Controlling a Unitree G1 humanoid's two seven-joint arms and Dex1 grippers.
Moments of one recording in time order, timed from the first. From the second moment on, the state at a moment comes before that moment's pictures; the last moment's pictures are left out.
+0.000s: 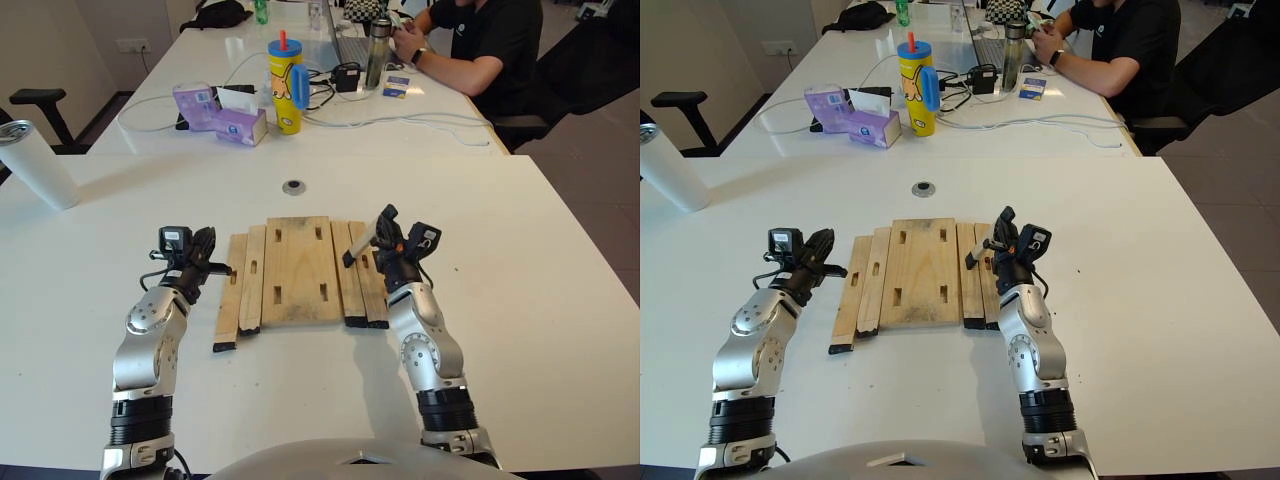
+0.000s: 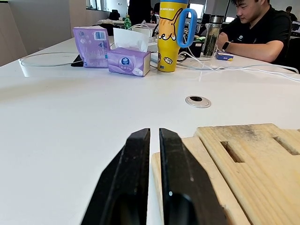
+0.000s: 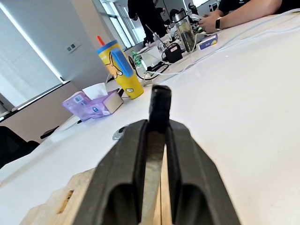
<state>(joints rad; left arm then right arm) -0.04 0.23 0.18 -0.15 -0.26 0.34 -0.23 -0.08 0.06 0.06 -0.04 0.42 0.10 -0.06</state>
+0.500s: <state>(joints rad) -0.04 0.22 0.18 -0.15 -0.26 0.34 -0.22 -0.04 -0.09 0.13 0.12 0.05 -0.28 0.04</state>
